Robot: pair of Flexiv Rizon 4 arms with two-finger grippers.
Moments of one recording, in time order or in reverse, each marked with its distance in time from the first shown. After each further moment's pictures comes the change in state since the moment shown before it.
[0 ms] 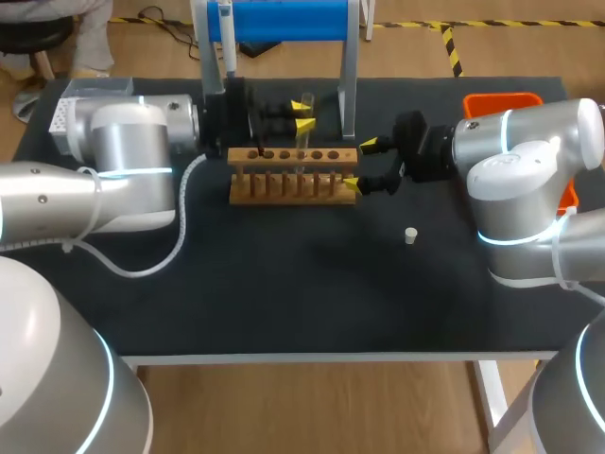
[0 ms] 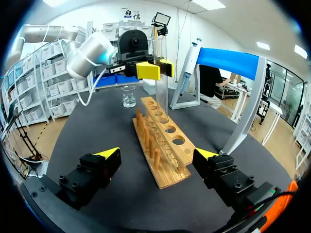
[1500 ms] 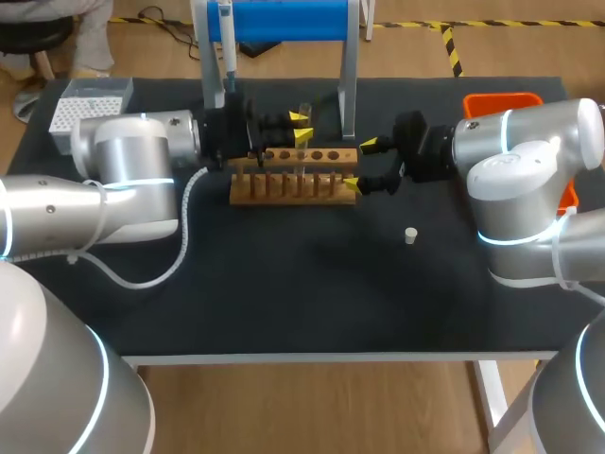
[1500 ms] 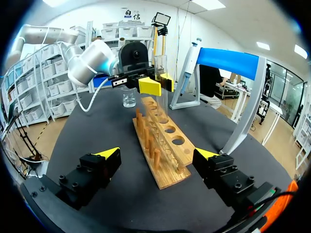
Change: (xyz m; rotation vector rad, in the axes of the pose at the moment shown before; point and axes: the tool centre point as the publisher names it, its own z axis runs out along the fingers) left arm -0.001 0.026 -0.001 0.033 -0.018 -0.020; right arm 0.000 0.000 0.000 0.000 0.000 0.000
